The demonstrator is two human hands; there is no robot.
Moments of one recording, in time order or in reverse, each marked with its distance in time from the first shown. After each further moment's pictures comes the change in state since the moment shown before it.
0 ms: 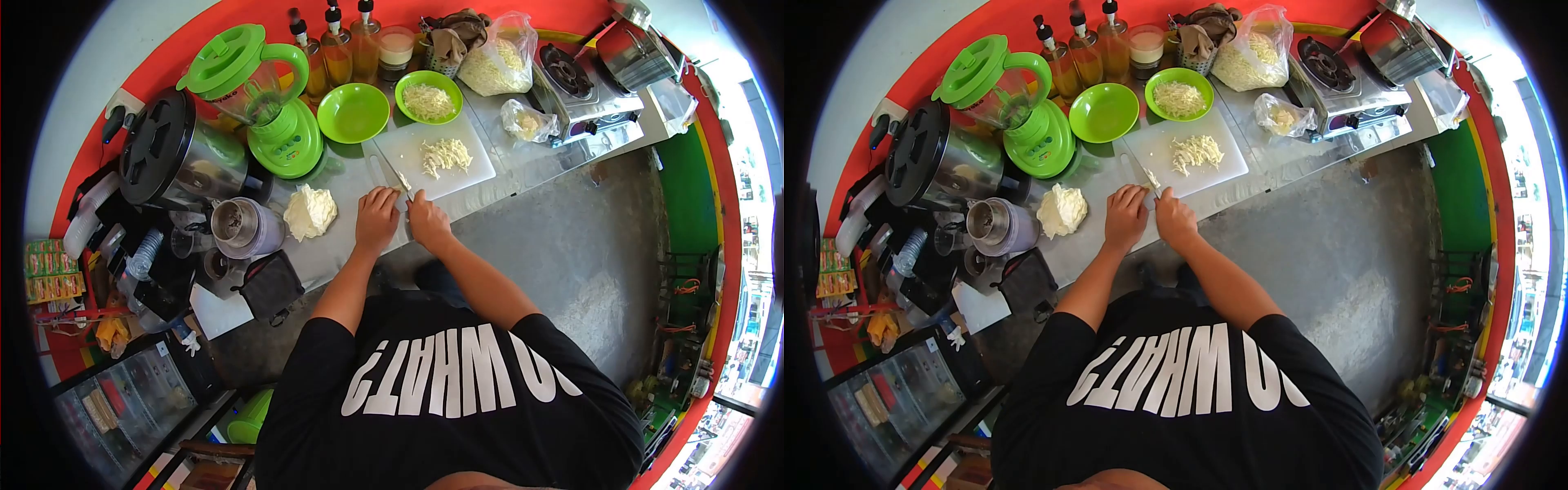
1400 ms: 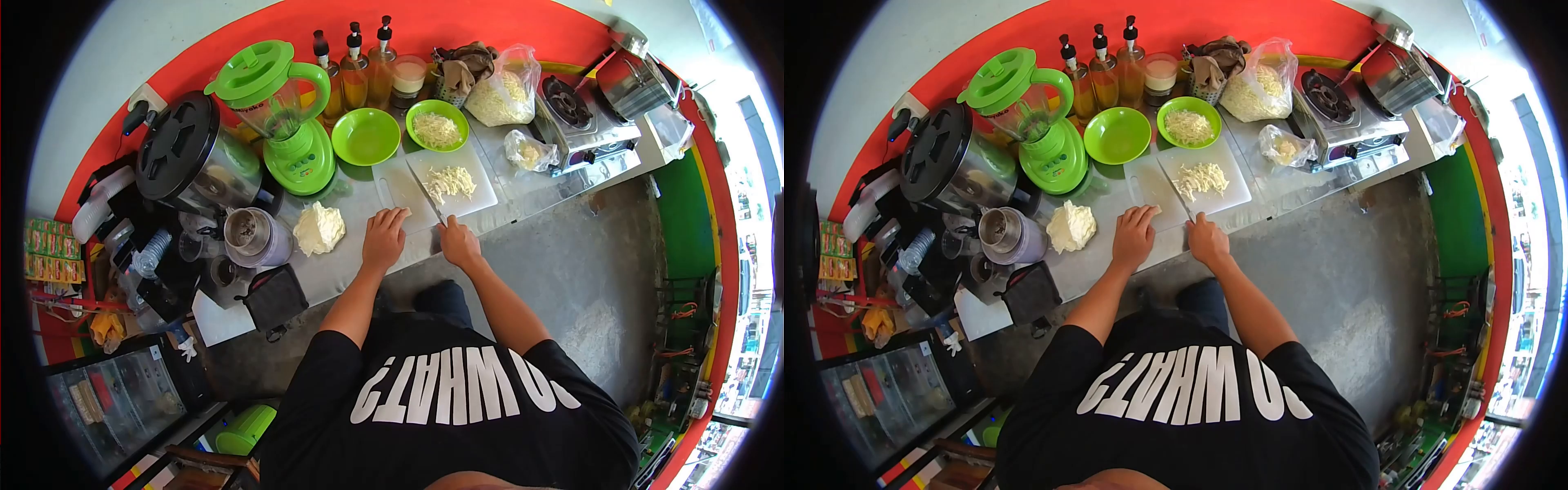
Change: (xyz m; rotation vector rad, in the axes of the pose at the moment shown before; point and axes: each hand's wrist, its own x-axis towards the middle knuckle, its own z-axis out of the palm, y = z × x) left_hand 0.001 0.005 -0.005 0.020 -0.039 -0.036; right_hand -0.002 0.051 -0.029 0.001 0.035 0.012
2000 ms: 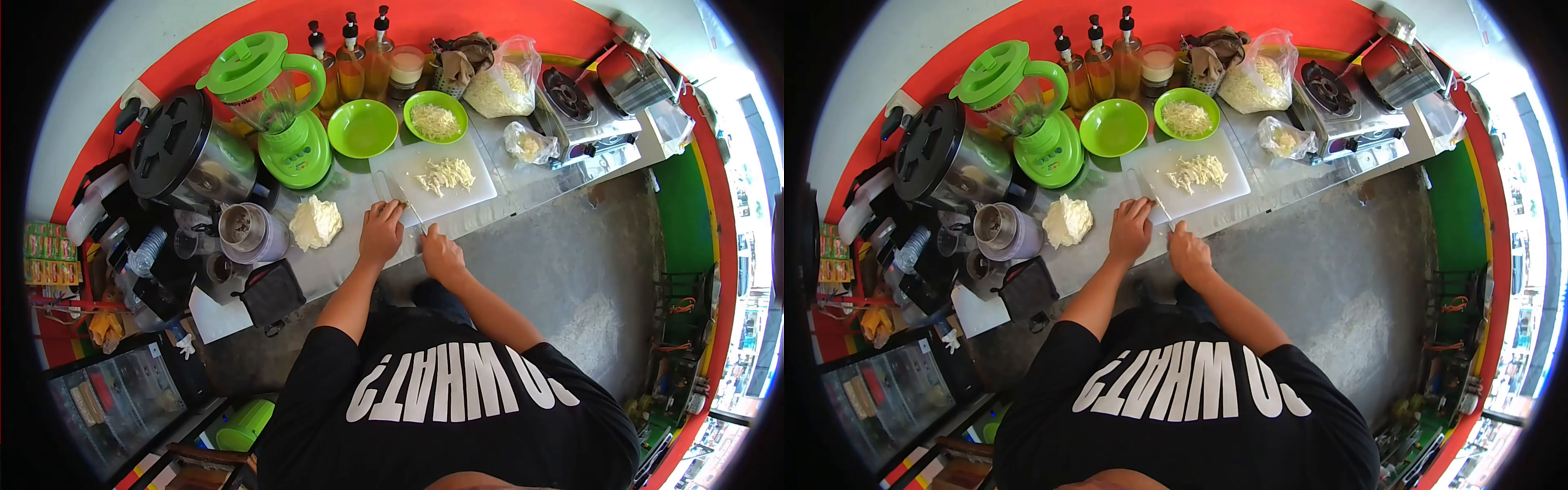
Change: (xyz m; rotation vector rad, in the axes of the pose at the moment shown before) left_hand 0.002 -0.001 0.001 0.018 -0.034 -0.024; right_hand -0.039 -0.037 0.016 -0.094 -0.074 -0.049
